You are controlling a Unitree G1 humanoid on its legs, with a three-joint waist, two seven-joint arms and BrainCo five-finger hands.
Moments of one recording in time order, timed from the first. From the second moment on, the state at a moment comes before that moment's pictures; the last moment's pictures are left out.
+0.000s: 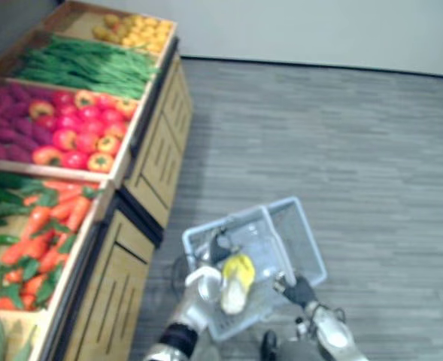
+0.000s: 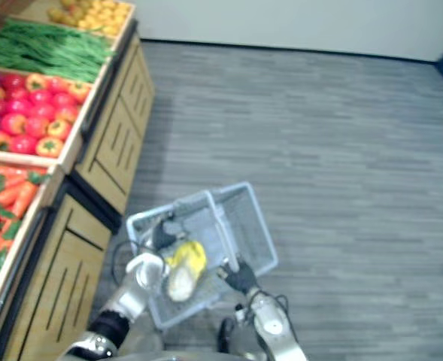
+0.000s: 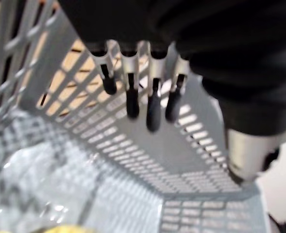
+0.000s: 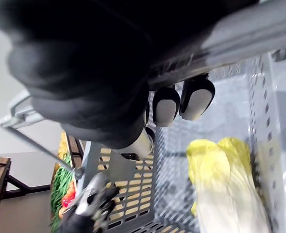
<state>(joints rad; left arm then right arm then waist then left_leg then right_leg) -0.13 0.05 -0.21 0.45 0.67 -0.02 0.39 0.20 -0.14 0.28 0.25 0.04 -0.15 0.03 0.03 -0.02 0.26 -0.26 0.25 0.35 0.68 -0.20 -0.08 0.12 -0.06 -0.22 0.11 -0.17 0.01</state>
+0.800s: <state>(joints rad) 0.15 0.14 -0.08 0.18 0.24 -0.16 0.30 0.12 -0.19 -0.51 0.96 0.02 -0.03 -0.24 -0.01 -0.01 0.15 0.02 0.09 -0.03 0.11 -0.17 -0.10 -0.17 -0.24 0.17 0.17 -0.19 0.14</state>
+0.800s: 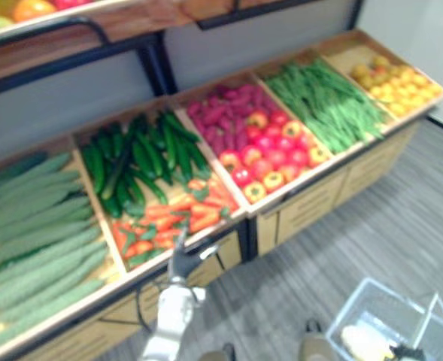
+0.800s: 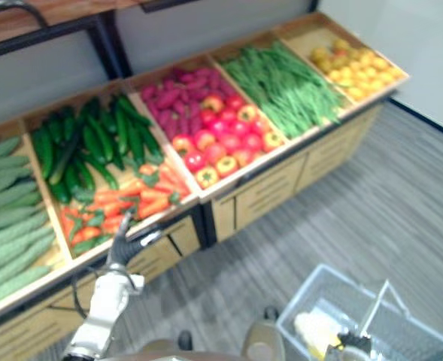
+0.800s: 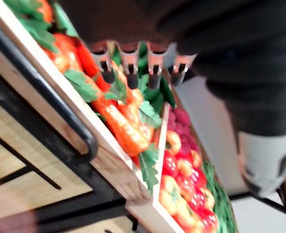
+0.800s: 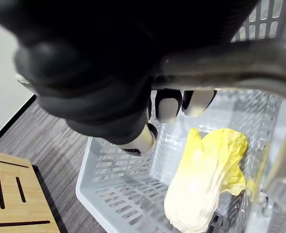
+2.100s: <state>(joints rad) -0.43 0.36 0.08 0.45 0.54 0.00 0.44 0.10 -0.07 -0.46 0.91 0.04 -0.06 -0.24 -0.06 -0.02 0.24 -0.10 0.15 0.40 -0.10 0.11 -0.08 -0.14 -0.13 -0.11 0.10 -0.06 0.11</state>
